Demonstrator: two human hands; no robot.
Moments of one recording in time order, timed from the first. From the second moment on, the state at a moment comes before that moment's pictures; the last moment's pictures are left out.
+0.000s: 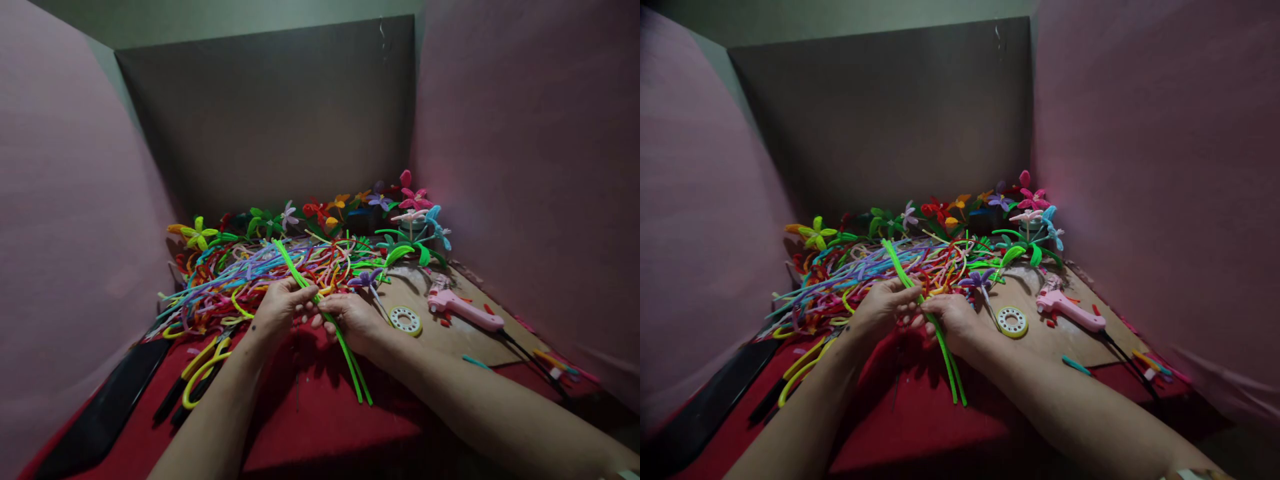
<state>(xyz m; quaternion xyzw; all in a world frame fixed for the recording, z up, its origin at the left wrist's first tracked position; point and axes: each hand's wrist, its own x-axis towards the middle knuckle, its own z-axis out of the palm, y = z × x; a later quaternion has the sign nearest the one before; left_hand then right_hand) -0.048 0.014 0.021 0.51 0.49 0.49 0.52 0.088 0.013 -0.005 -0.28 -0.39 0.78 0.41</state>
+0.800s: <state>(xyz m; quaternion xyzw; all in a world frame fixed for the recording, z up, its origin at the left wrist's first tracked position) -0.042 0.007 0.015 0.71 0.48 0.48 0.18 0.096 0.024 -0.006 -0.25 -0.33 0.81 0.42</state>
